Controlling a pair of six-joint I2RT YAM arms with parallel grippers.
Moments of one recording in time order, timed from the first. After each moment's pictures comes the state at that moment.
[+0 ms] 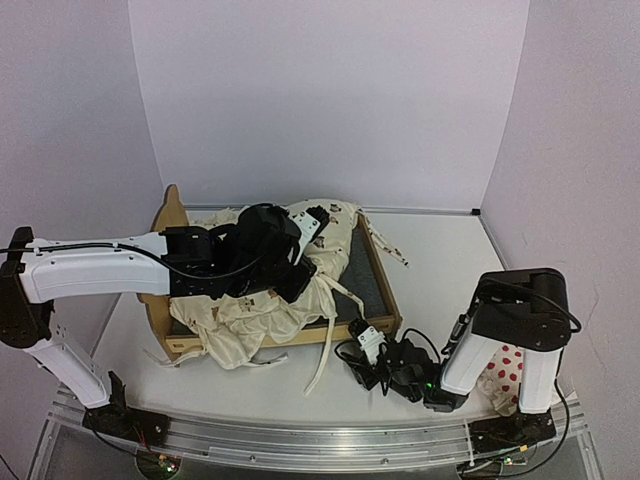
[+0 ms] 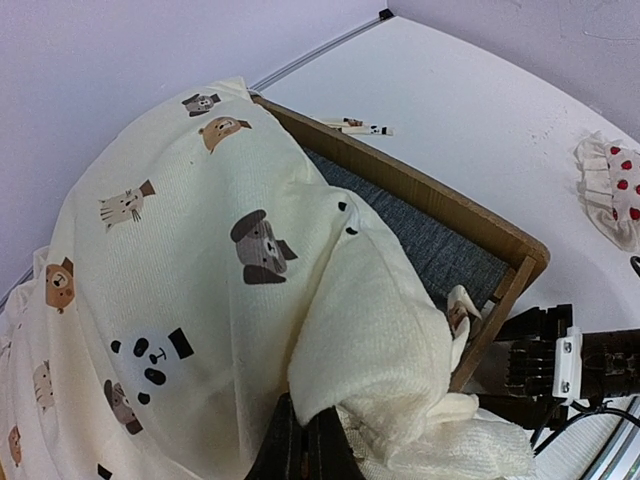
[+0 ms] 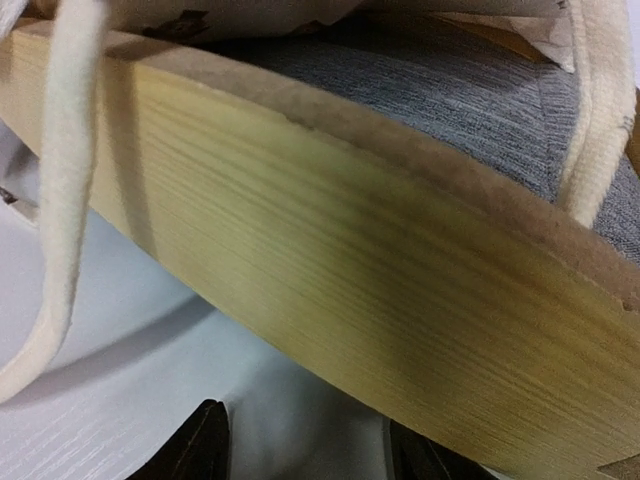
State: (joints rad) left arm -1.18 1.53 1.30 -0.41 -0.47 -0.13; right arm 1.16 1.99 0.42 1.13 0.49 0.04
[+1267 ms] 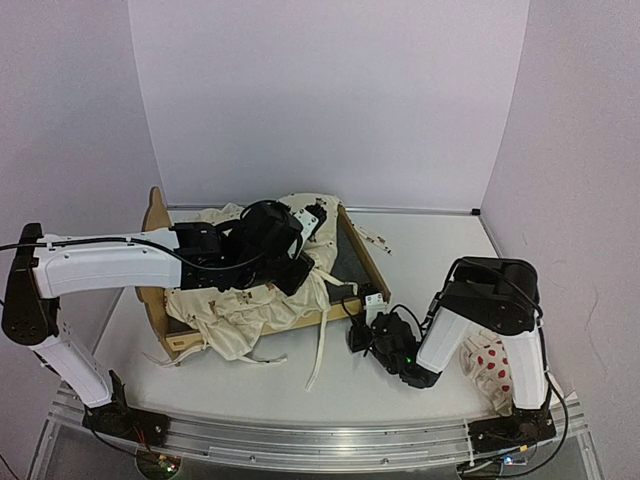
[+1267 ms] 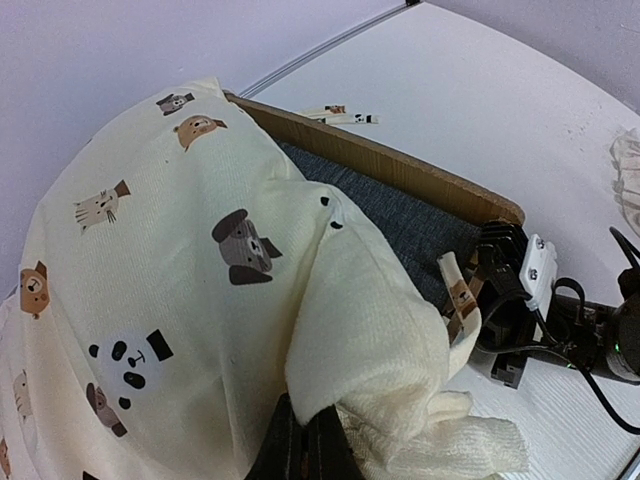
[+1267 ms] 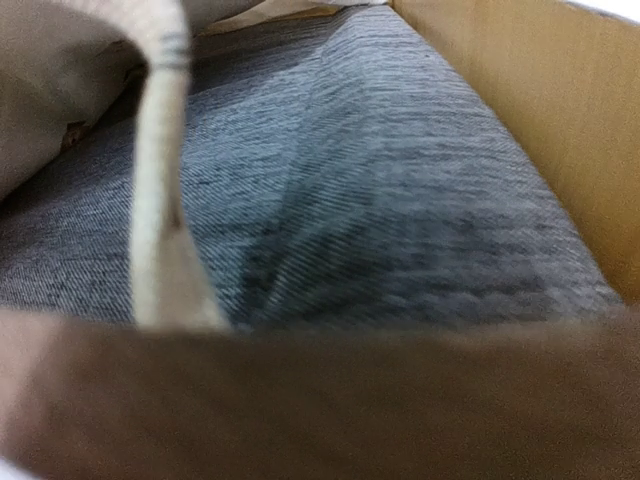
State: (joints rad) left arm -1.11 1.58 1.31 -0.40 -0.46 -0.10; right arm 0.97 2.18 0.64 1.17 0.55 0.31
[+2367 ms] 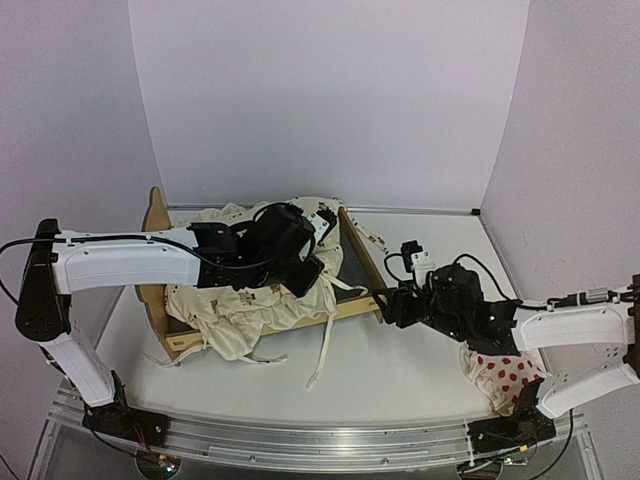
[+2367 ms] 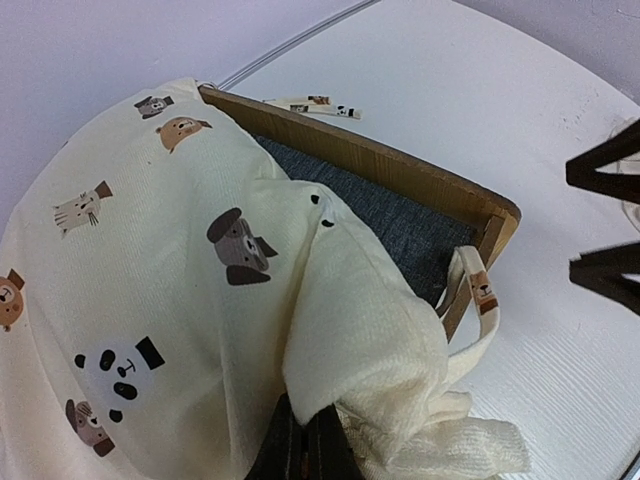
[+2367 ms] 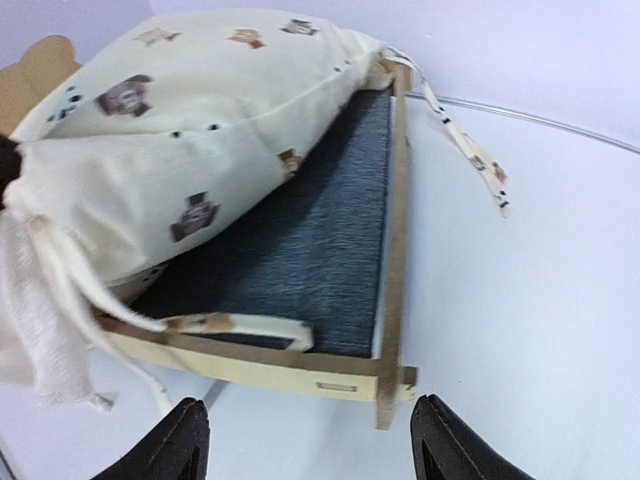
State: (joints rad) left arm -1.10 1.66 1.35 -0.39 -0.42 -0.10; right arm 0.91 1.26 0.55 0.28 0.33 0.33
